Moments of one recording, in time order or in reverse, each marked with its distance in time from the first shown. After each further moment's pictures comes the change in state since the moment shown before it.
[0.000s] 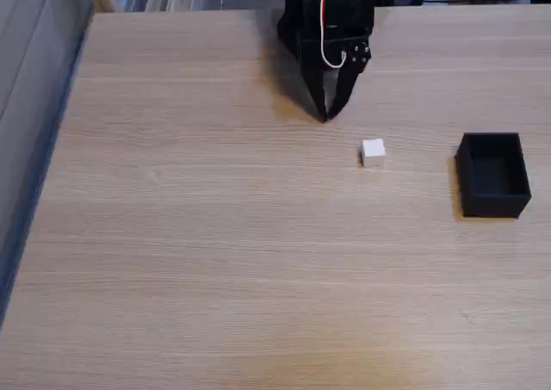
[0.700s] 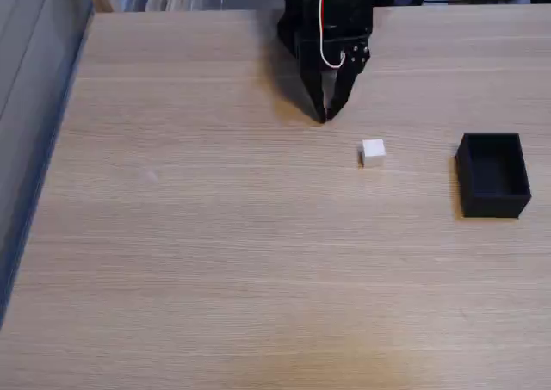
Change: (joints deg) arm 1.3 0.0 0.0 -0.2 -1.8
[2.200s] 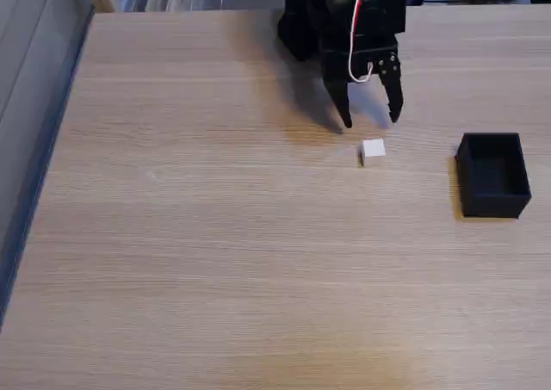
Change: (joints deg) arm -9.8 -48.8 -26.2 -18.6 14.3
